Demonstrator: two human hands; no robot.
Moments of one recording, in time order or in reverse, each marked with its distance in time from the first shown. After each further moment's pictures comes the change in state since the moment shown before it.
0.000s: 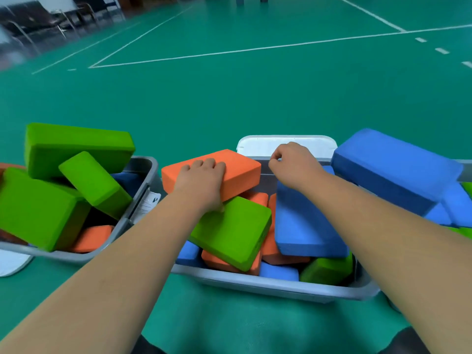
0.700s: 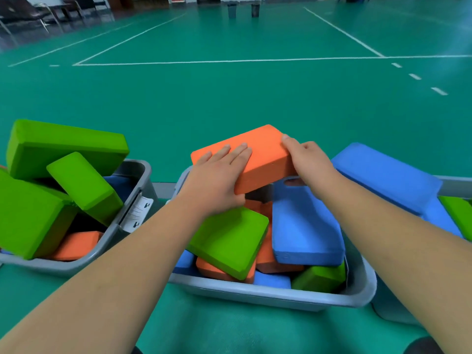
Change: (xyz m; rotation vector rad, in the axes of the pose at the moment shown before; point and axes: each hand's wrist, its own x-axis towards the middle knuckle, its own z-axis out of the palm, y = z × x) left_hand -0.002 0.004 -0.016 -0.210 0.401 0.250; right_hand -0.008 -0.015 -0.033 0.703 0.123 0.401
